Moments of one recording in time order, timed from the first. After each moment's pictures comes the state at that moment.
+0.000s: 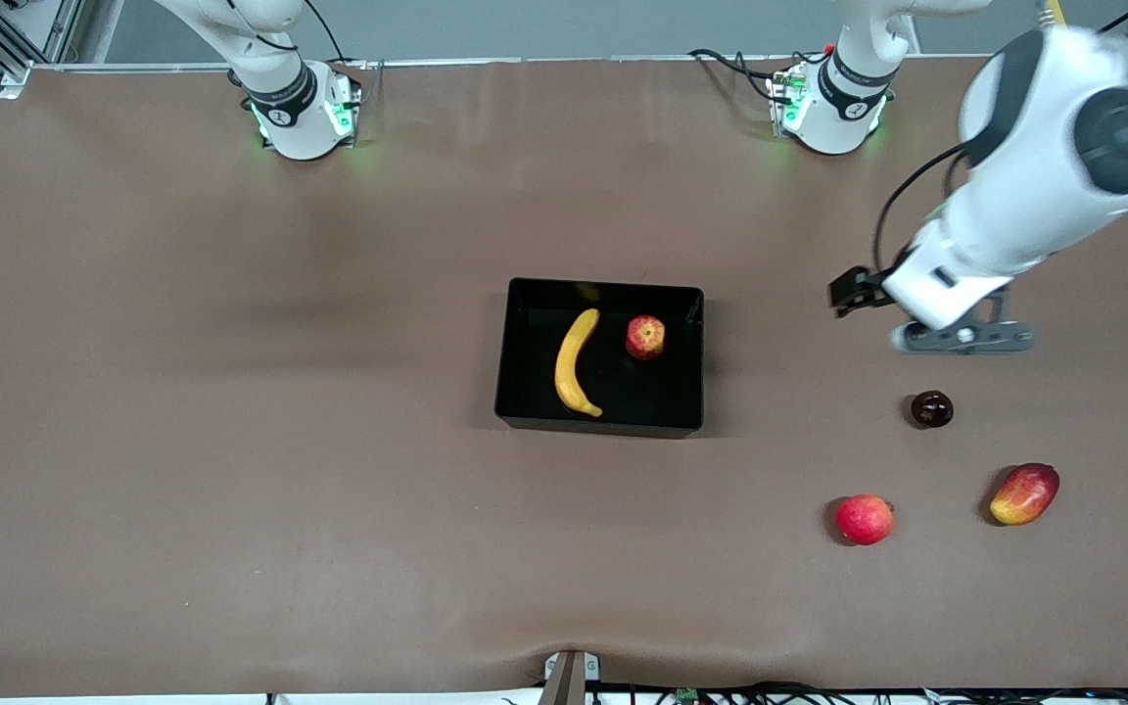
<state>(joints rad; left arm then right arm) -0.12 0.12 -0.17 -1.75 -0.01 1.81 -0.29 -0.30 0.03 0.02 -1.47 0.11 1.37 -0.28</state>
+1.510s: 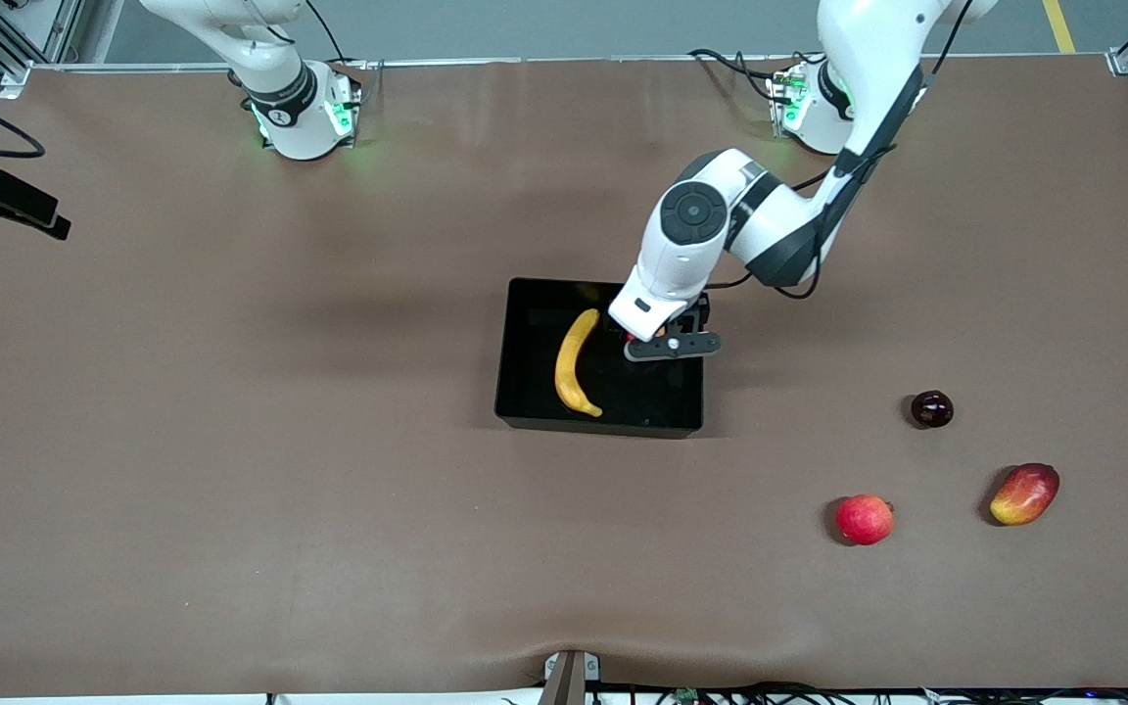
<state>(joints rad) -0.34 0.45 -0.37 -1.88 0.17 2.28 -0.85 -0.08 0.00 0.02 -1.46 0.01 1.36 0.10</state>
